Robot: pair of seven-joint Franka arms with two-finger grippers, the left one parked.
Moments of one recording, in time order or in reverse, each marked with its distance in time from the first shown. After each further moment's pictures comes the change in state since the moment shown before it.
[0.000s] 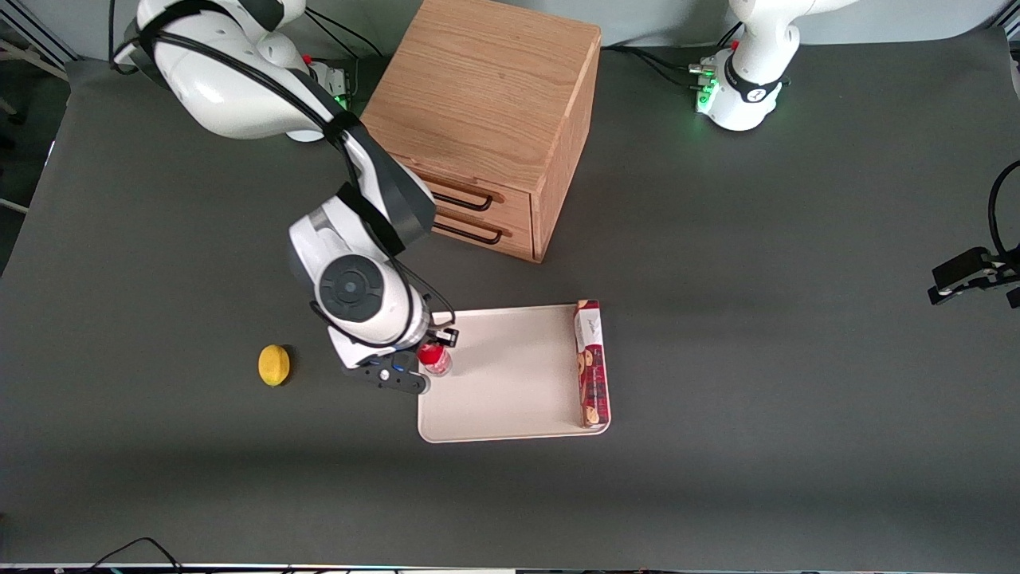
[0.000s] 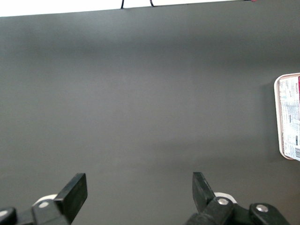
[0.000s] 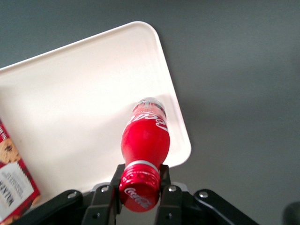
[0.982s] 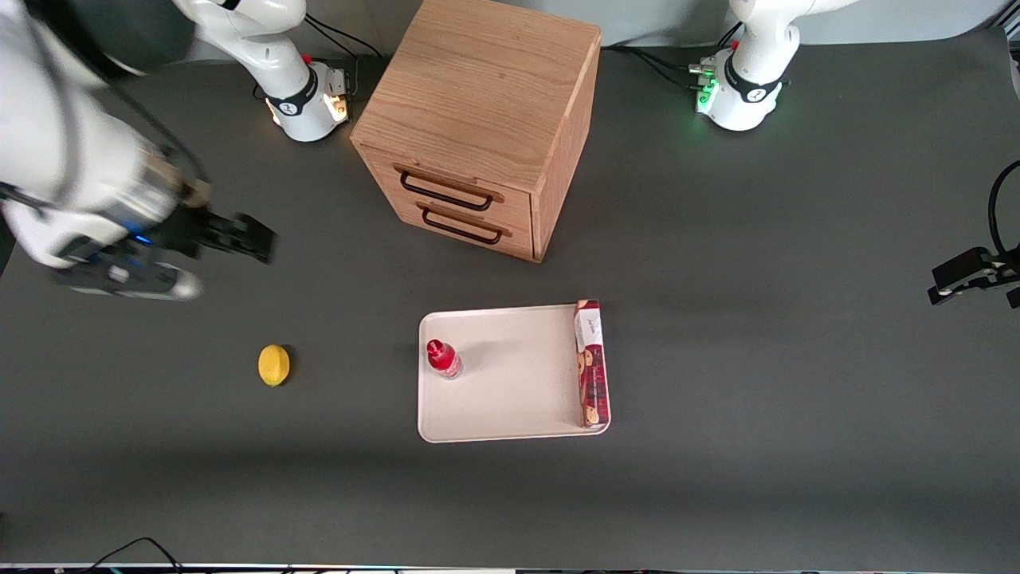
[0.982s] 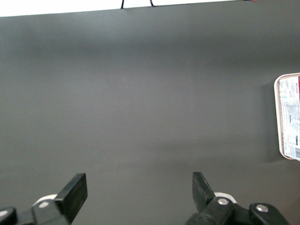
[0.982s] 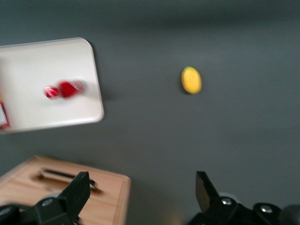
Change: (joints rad) arm -0.326 -0.566 -0.019 -0.071 0.090 -0.477 -0.565
